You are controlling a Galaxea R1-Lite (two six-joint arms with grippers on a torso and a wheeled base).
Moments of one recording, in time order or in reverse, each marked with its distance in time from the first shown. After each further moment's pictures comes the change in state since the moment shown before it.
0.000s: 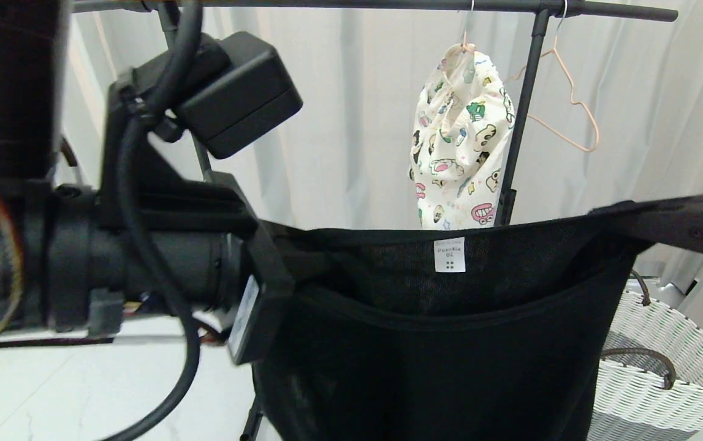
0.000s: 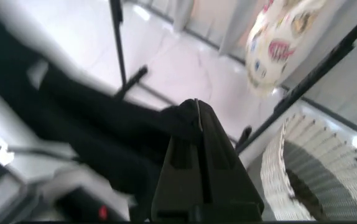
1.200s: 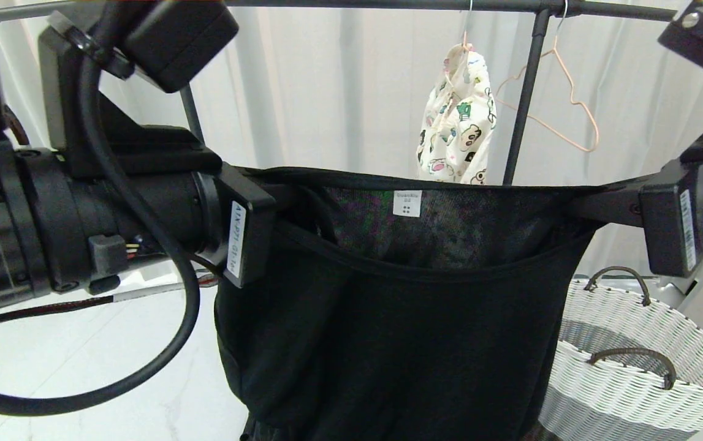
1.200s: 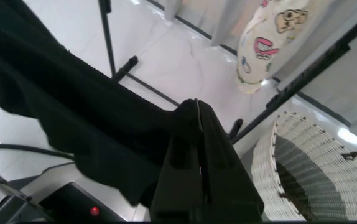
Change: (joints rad) left arm 0.028 -0.016 0.061 -0.230 0.258 -0.024; right arm -0.019 0.110 -0.143 0.111 -0.017 -0.015
